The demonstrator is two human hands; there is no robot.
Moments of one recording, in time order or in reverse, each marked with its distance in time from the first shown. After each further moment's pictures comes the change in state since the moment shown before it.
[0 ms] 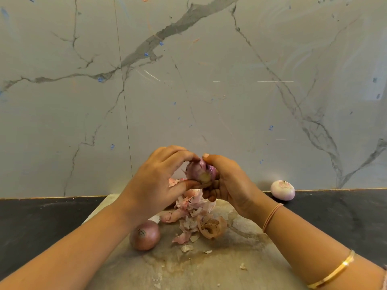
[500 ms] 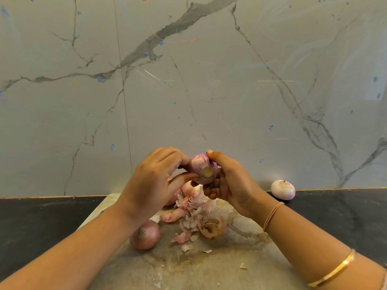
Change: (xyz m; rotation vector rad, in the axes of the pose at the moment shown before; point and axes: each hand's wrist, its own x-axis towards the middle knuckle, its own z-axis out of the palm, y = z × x) left_hand 0.000 0.005 0.001 0.078 0.148 0.050; right_hand 0.002 0.001 -0.002 0.108 -0.027 0.058
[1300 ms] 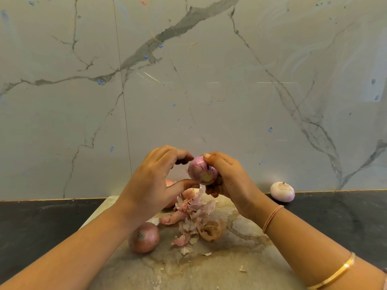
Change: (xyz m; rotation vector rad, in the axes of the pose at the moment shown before) left_hand -0.003 -0.006 0.000 -0.056 -0.078 -0.101; right_hand -0.004 -0.002 0.000 -0.166 0.065 -0.210
